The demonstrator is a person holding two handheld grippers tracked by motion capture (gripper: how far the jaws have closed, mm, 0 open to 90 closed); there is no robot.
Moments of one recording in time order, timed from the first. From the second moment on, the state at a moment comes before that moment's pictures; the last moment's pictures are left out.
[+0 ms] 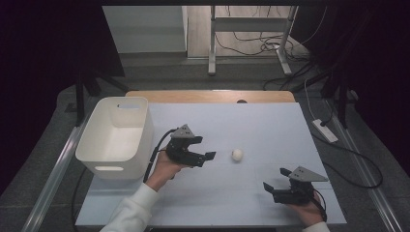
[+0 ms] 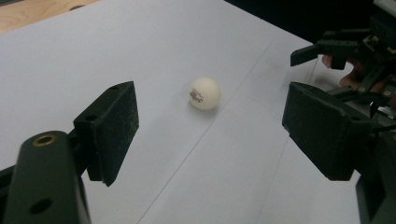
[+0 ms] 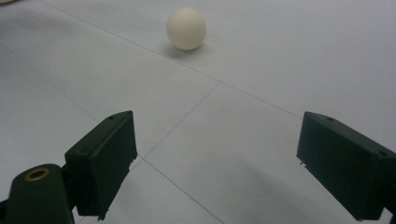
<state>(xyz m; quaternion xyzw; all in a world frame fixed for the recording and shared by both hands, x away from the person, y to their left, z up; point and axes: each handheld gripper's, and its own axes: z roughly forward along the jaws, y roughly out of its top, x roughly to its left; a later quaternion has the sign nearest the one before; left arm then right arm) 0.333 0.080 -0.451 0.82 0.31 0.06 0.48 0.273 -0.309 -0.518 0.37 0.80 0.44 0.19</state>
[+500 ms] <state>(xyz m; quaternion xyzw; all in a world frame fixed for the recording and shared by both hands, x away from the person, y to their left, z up) 0.337 0.067 -0.459 0.83 0.30 0.05 0.47 0.271 -0.311 -0.518 0.37 0.80 0.44 0.19</state>
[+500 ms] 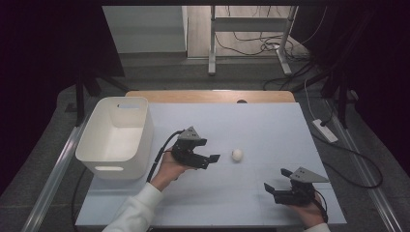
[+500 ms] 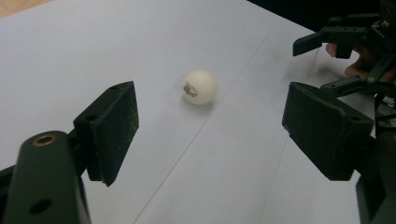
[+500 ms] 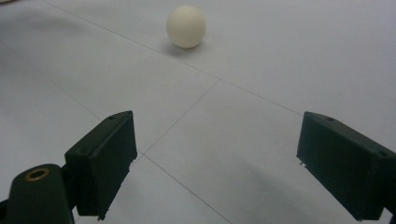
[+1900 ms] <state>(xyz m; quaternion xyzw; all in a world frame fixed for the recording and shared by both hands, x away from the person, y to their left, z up) 0.358 0.012 -0.487 0.85 0.30 0.04 0.44 0.275 -0.309 -0.519 0.36 0.80 0.44 0.19</state>
